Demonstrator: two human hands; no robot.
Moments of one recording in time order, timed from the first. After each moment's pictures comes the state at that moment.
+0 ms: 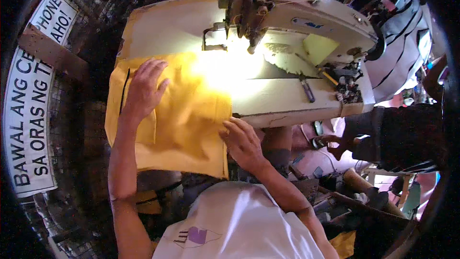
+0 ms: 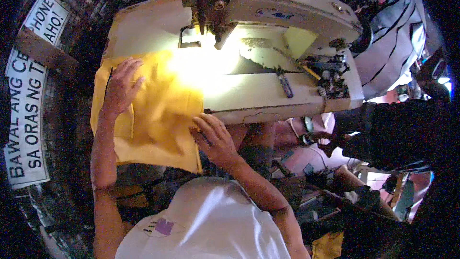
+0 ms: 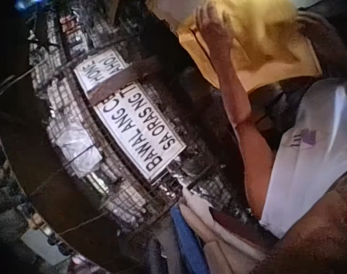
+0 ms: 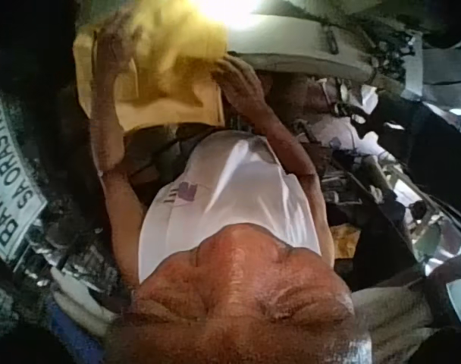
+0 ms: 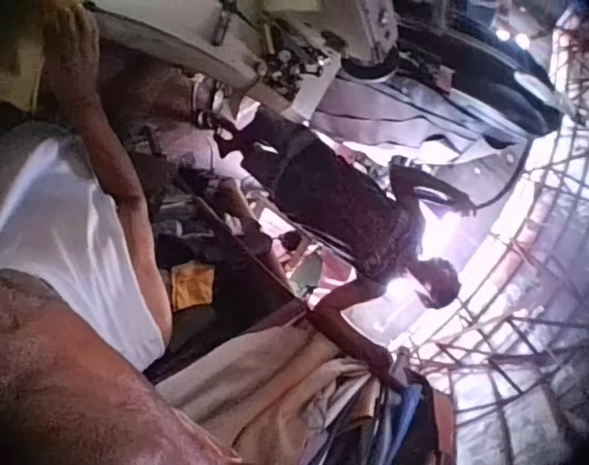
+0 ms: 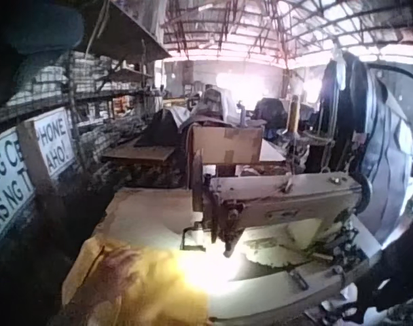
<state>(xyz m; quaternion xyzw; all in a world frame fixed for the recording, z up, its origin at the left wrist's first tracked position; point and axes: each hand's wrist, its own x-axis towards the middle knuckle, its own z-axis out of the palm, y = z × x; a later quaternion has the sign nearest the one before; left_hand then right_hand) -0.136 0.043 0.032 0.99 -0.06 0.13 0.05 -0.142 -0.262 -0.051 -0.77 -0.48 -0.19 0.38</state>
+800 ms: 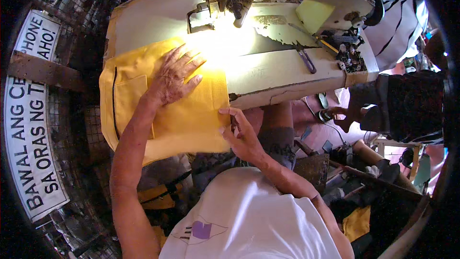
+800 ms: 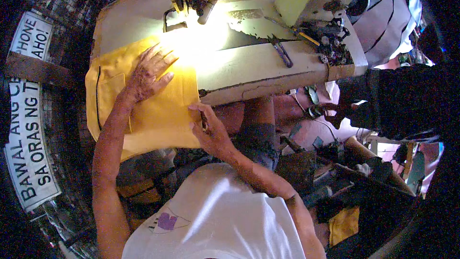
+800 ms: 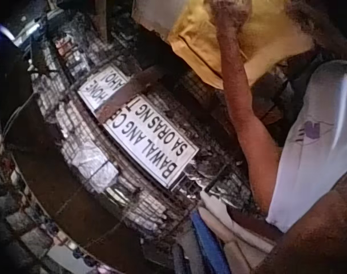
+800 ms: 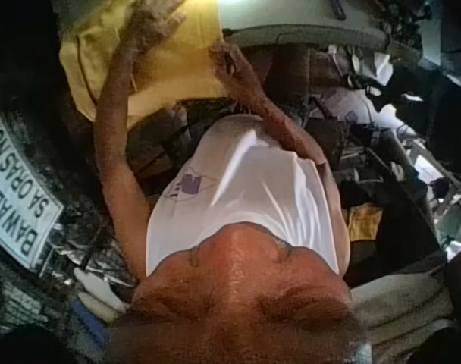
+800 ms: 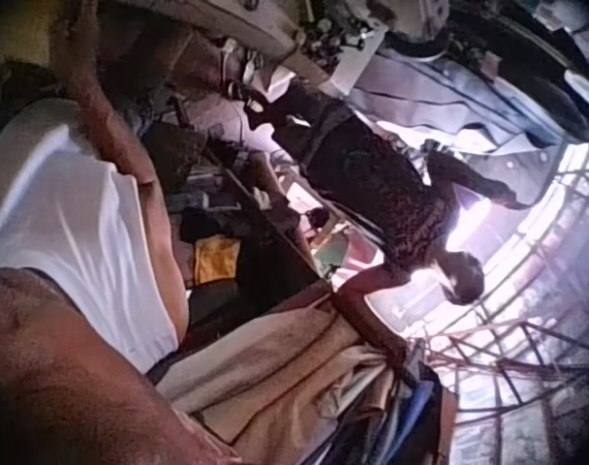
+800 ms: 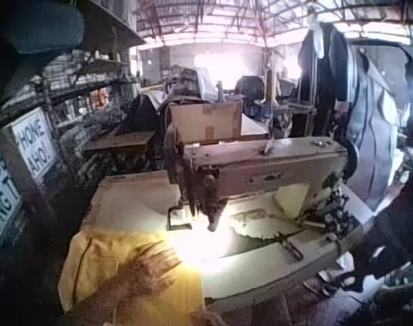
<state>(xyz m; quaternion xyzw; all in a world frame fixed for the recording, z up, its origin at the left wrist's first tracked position) -0.089 -0.001 -0.006 0.97 -0.22 0.08 0.10 -0.173 -0.251 -0.050 -0.69 -0.17 0.19 0.67</state>
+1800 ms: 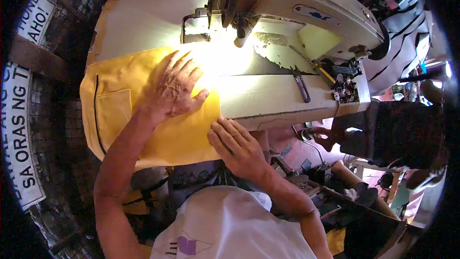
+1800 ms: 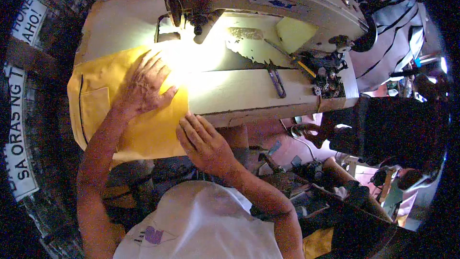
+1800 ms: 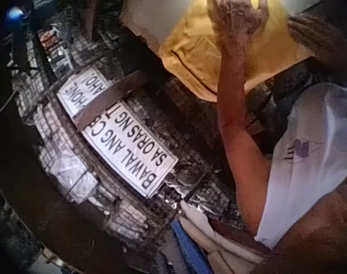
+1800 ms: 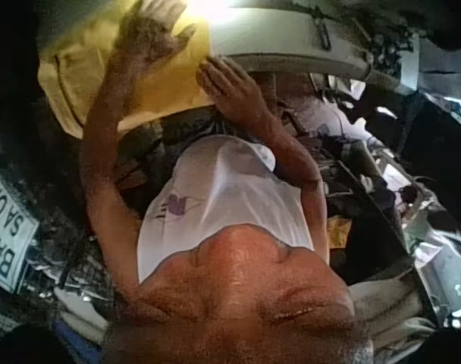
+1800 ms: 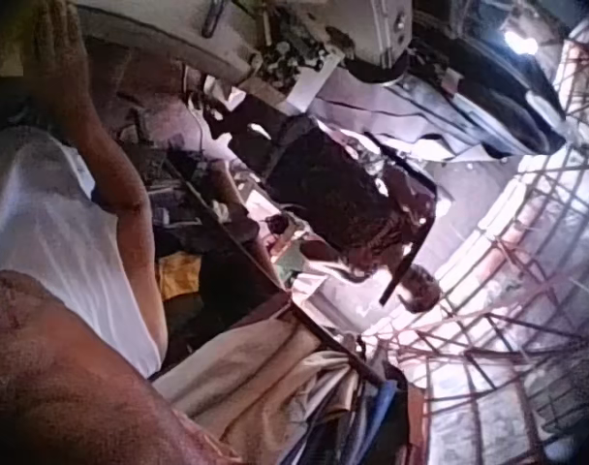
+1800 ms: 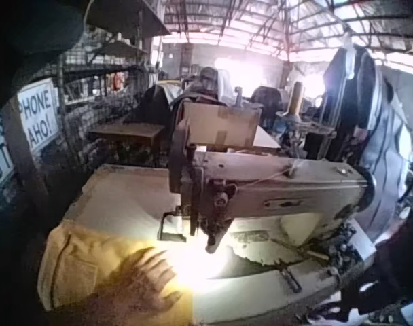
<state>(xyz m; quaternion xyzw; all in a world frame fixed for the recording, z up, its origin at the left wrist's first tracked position) -0.077 -0.041 0.004 0.97 -0.17 0.13 0.10 -0.120 -0.279 -0.012 -0.81 -0.54 -0.11 0.21</state>
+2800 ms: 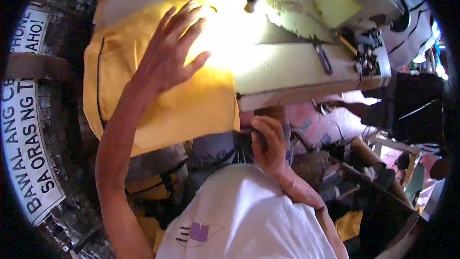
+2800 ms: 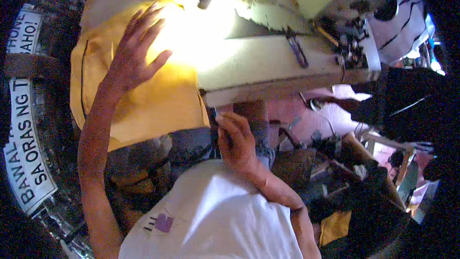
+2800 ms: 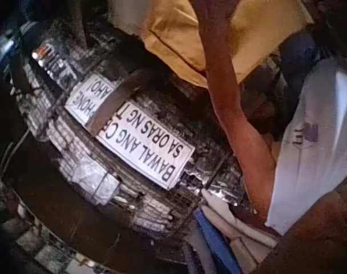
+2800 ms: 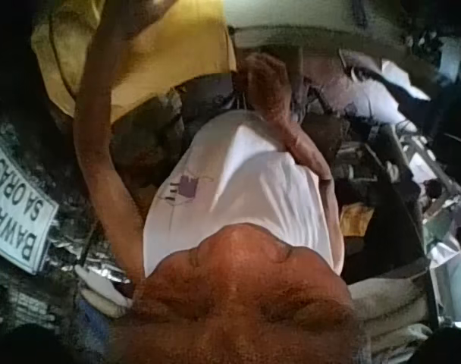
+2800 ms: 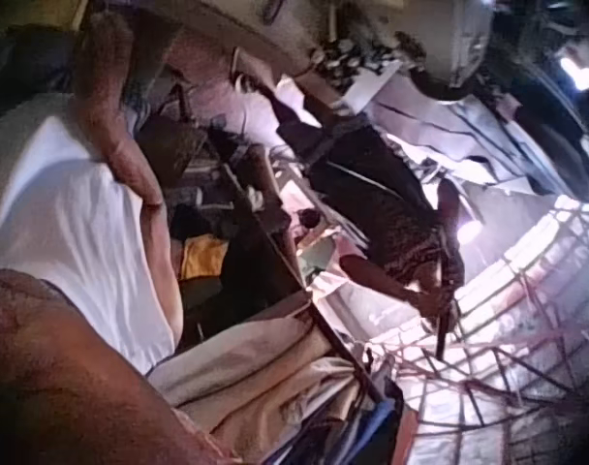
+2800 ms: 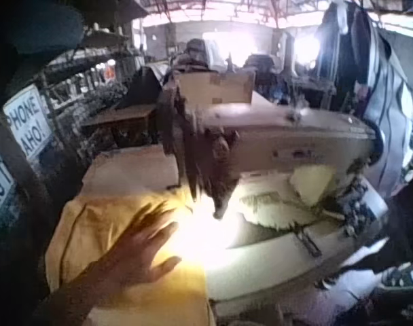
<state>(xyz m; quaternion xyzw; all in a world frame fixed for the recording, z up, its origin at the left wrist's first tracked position) -0.062 -0.017 0.027 0.95 -0.23 0.18 0.07 -0.173 -0.307 -0.062 -0.82 -0.26 -0.04 0.52</state>
